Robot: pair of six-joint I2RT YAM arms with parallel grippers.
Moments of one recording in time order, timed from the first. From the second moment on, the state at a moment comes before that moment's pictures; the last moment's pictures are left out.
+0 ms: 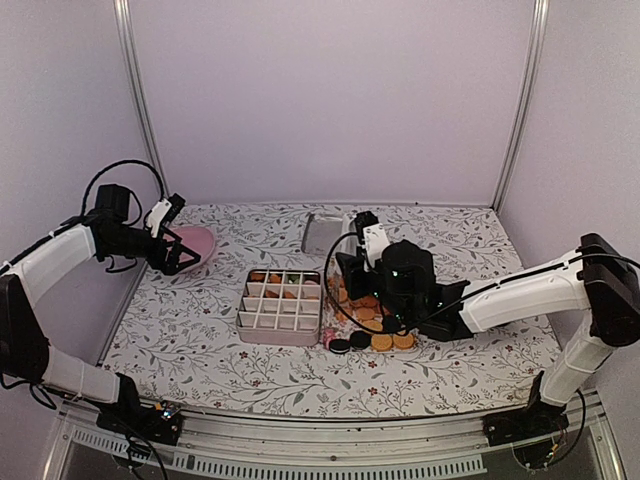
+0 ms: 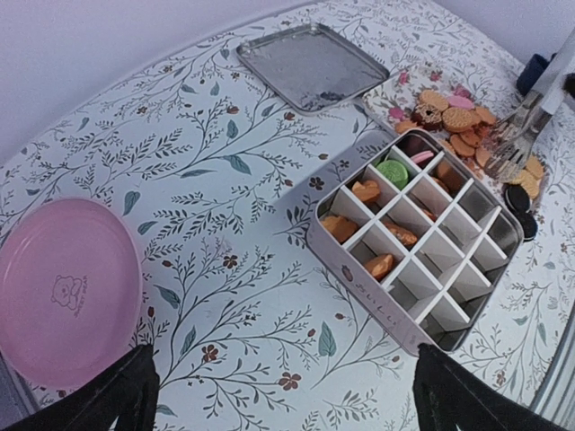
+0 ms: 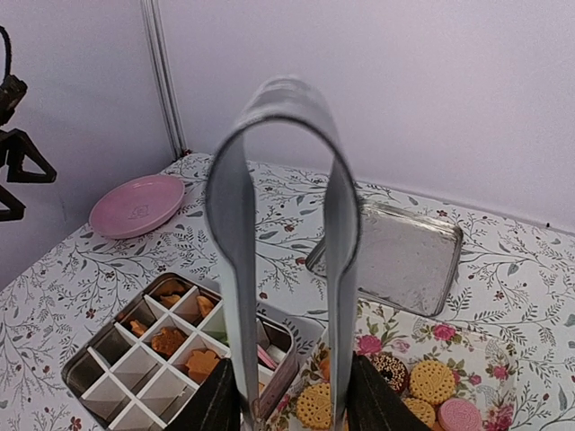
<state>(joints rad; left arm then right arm) 0.05 1.29 0.97 -0.55 0.64 0.52 1.07 1.64 0.88 0.56 0.54 0.20</state>
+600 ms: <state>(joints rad) 0.05 1.29 0.98 -0.55 0.64 0.52 1.07 1.74 0.89 0.59 0.57 0.16</state>
